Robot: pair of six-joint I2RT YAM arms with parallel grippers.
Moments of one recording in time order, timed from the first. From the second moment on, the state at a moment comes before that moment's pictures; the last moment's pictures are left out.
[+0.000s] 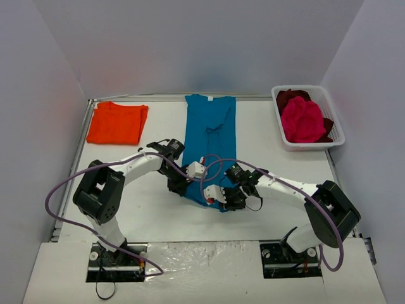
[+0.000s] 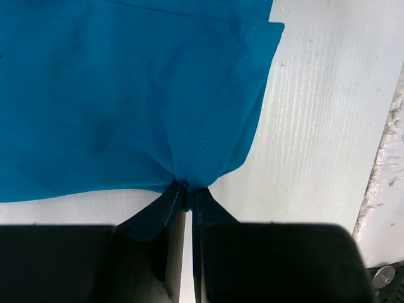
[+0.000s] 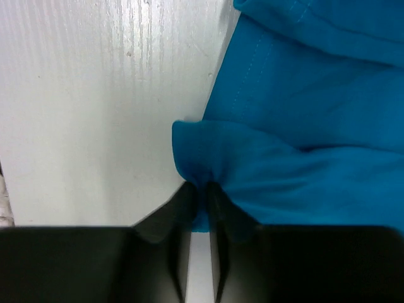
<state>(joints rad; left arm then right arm) -0.57 1.73 1.15 -0.81 0.60 0.82 0.73 1.45 0.71 -0.54 -0.39 -0.90</state>
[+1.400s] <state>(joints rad) -0.62 1.66 1.25 -1.28 0.77 1.10 0.69 1.40 0.99 -0.98 -0.56 -1.03</state>
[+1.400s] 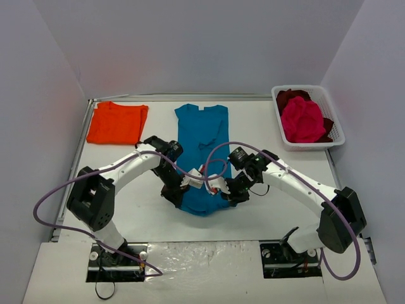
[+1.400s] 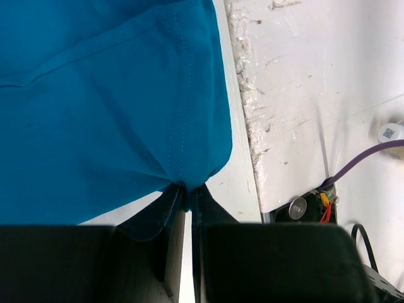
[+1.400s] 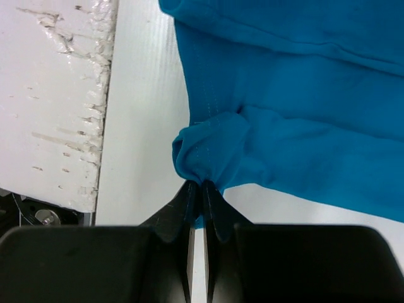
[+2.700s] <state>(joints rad) -0.45 1.74 1.50 -1.12 0.58 0.94 0.49 1.65 1.35 -0.88 -0.53 -1.08</state>
